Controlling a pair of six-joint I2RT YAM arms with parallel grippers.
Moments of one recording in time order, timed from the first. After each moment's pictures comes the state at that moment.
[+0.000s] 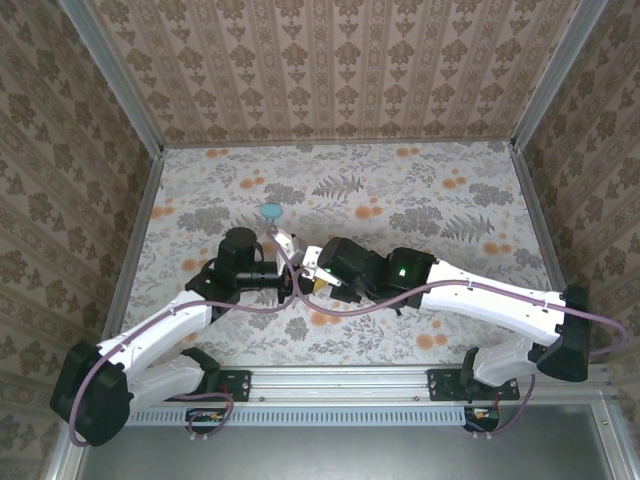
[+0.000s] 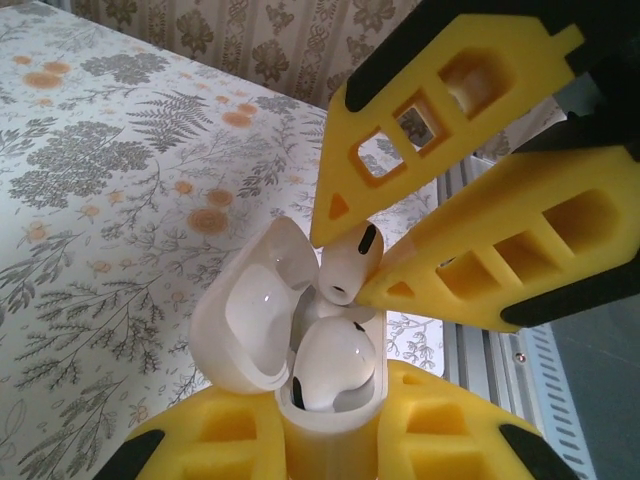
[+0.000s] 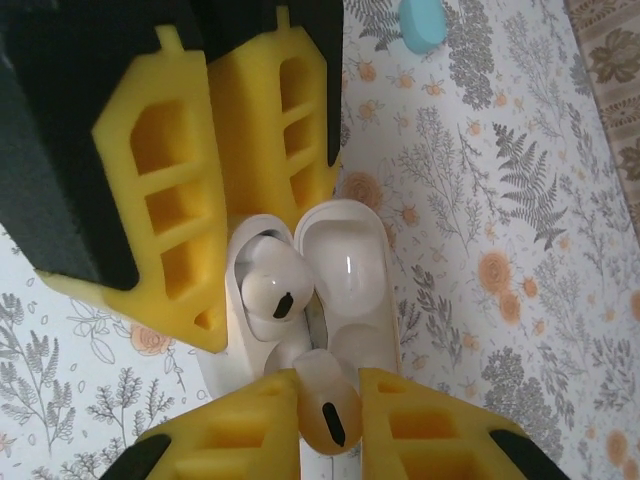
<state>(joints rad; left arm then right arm) -0.65 1.04 0.56 0.09 0.85 0.00 1.12 1.37 1.30 -0.86 0.38 -0.27</state>
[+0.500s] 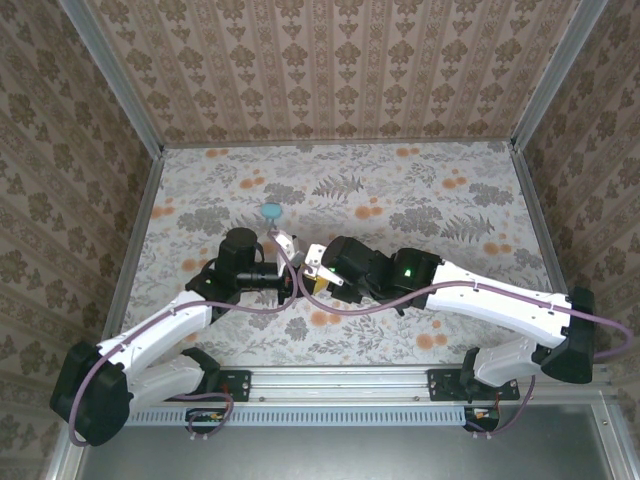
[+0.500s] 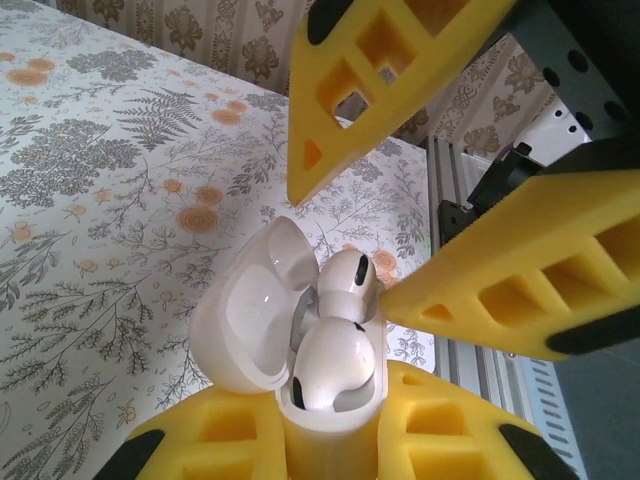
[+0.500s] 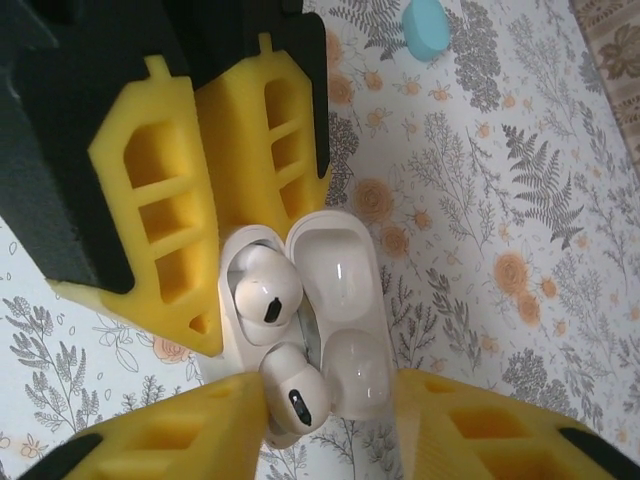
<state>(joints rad) -0.65 1.03 0.56 0.08 0.86 0.00 1.12 1.35 1.29 -0.85 0.34 -0.23</state>
